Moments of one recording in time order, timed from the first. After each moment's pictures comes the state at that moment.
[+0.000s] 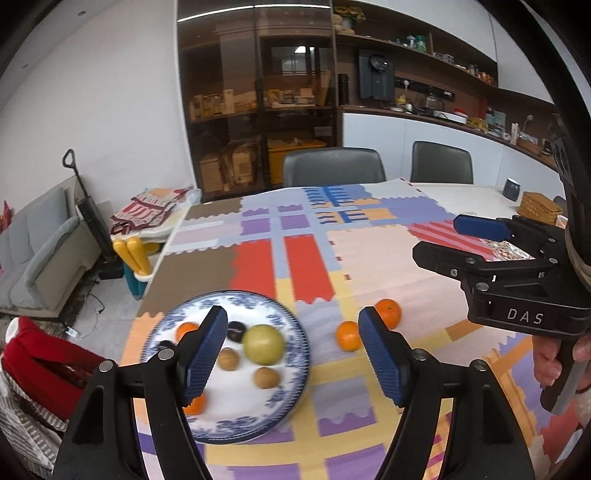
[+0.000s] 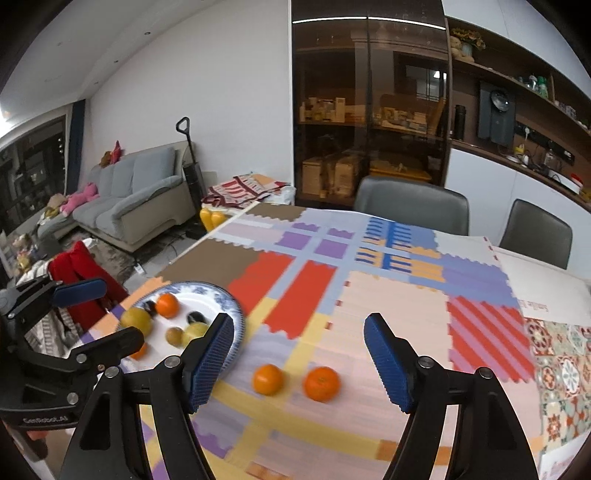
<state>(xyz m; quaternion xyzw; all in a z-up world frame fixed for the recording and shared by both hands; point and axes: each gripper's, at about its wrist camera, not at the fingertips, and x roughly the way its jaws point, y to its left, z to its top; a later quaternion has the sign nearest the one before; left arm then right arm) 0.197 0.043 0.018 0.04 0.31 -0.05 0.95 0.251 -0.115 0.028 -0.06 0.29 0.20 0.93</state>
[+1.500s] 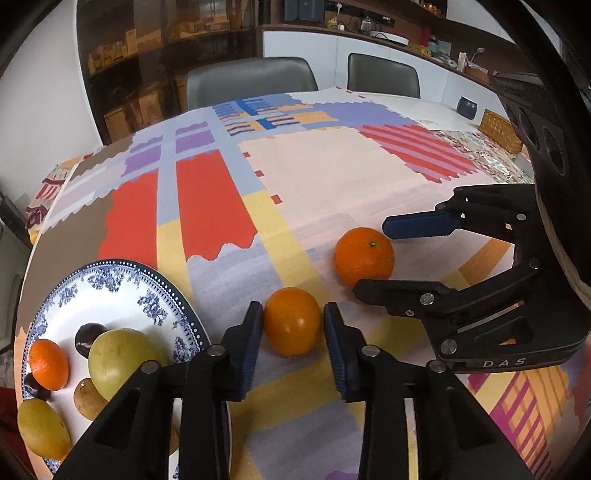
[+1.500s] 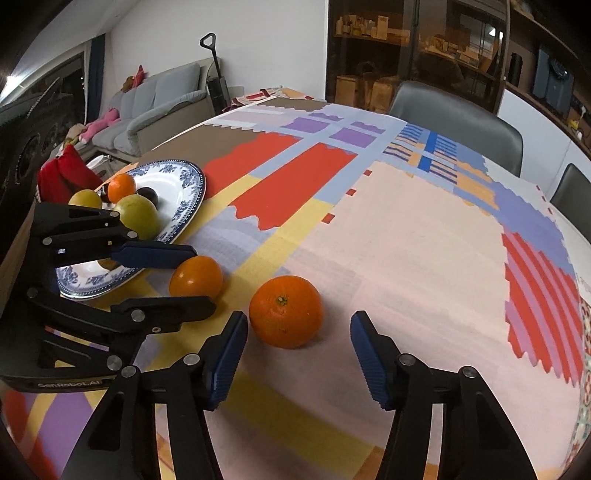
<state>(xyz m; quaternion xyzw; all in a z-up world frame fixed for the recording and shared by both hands) 0.294 -0.001 -0.099 0.08 0.44 -0.19 0.88 0.314 -0.122 -0.096 -0.13 0.42 0.26 0.86</state>
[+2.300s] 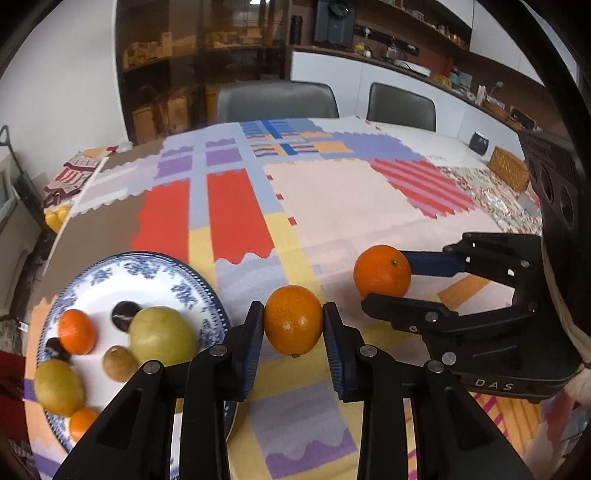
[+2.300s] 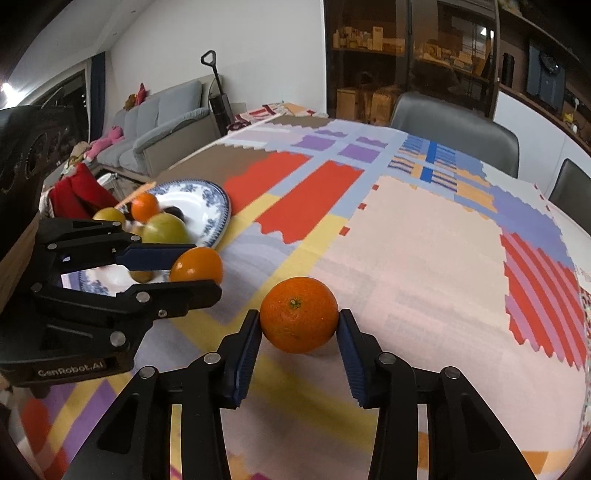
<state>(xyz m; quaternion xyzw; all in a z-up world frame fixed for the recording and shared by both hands) 0.265 0.015 -0.059 0.03 0.41 -0.15 0.90 0.287 -0.121 -0.072 -0.10 0.40 0.27 0.87</state>
